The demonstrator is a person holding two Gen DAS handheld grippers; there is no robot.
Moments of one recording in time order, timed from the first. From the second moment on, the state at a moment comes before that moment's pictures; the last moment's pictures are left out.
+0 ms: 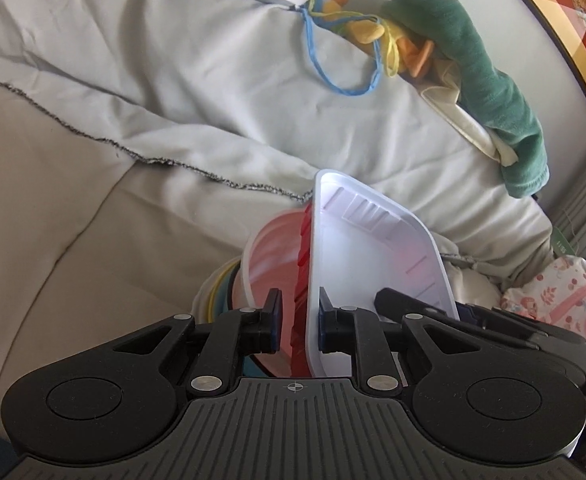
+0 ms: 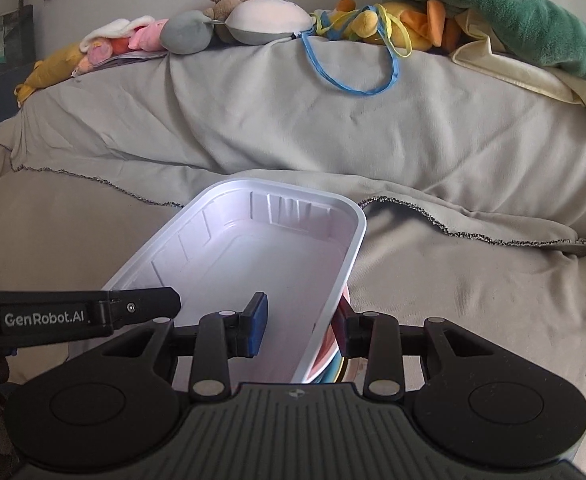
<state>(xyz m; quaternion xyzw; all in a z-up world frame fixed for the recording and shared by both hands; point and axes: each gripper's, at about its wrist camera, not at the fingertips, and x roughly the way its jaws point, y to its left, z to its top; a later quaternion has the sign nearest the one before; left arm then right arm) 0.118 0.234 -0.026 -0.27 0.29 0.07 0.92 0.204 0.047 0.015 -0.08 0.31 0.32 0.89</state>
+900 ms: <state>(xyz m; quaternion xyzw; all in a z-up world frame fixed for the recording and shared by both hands) 0.120 0.241 -0.011 -0.32 0.31 0.03 0.89 0.225 0.037 0.020 -0.04 0.36 0.33 0.87</state>
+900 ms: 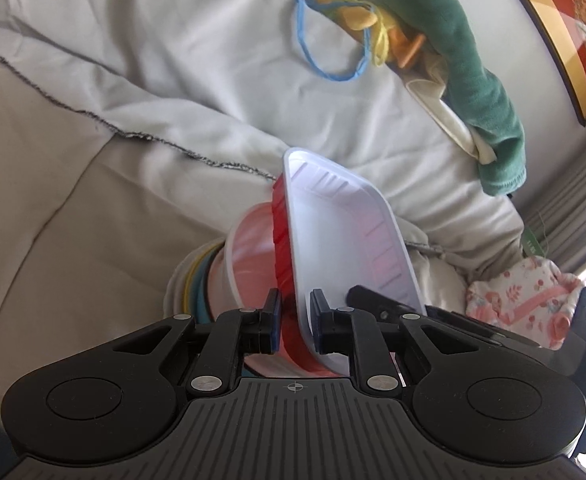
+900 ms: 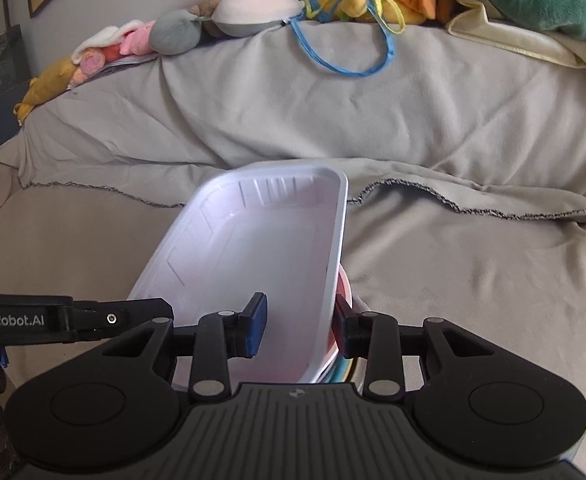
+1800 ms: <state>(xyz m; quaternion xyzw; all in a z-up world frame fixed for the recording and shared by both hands) 0.096 0.283 -0.009 -0.39 0.26 0.06 0.88 0.211 0.035 0.022 -0.05 0.36 0.34 0.87</state>
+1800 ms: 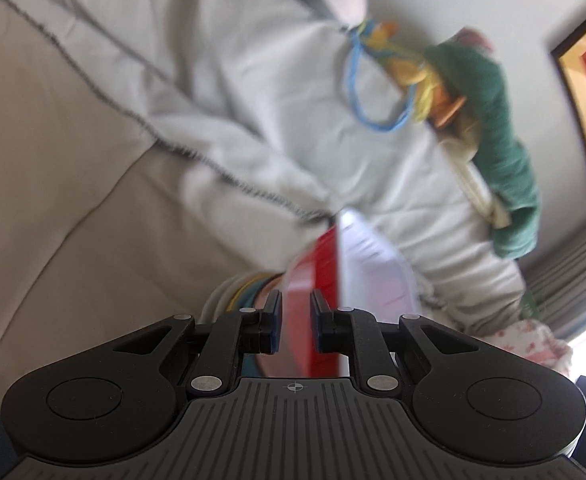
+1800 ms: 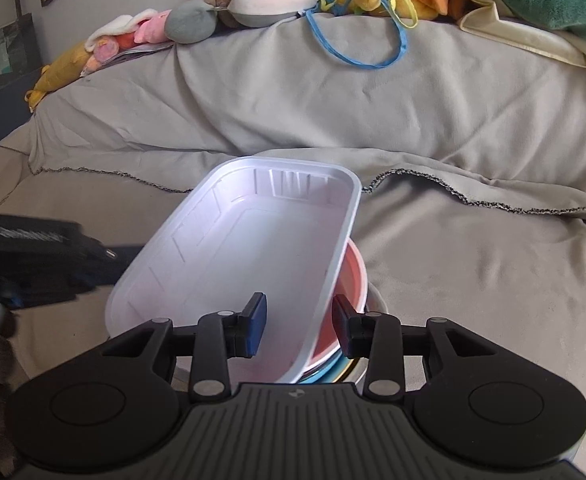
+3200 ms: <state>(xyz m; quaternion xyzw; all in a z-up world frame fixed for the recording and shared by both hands) 0.037 0.155 0.027 -0.14 0.27 0.13 0.94 0.166 -0.038 0.051 0.04 0.35 0.35 0.87</state>
